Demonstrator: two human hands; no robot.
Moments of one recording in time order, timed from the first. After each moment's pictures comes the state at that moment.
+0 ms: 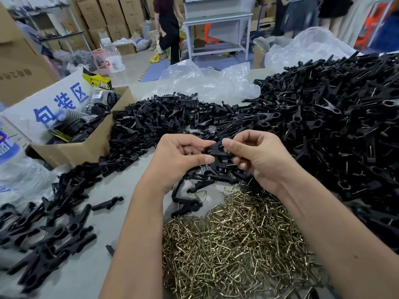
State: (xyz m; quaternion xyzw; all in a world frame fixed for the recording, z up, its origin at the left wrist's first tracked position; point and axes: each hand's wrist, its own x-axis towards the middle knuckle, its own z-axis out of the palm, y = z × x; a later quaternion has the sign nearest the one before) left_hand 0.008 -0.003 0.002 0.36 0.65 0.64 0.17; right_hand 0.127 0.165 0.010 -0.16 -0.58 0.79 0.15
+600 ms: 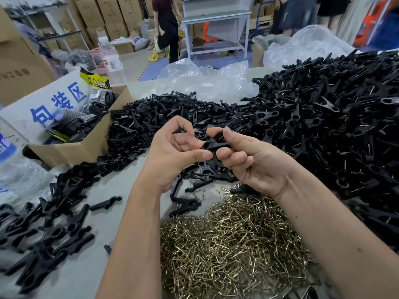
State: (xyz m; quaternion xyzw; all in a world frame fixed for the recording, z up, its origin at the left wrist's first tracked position) left_hand 0.006 -0.005 0.002 0.36 0.60 0.69 0.17; right_hand 0.127 0.169 0.011 0.01 -0.35 0.93 -0.09
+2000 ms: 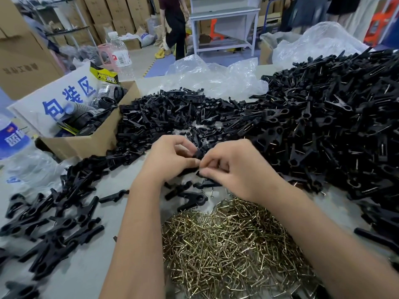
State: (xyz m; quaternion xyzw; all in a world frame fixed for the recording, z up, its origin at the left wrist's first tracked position) left_hand -0.007 -0.022 0.002 0.23 0.87 0.42 0.13; right_hand 0.120 0.131 0.002 0.06 -0.93 0.30 0.20
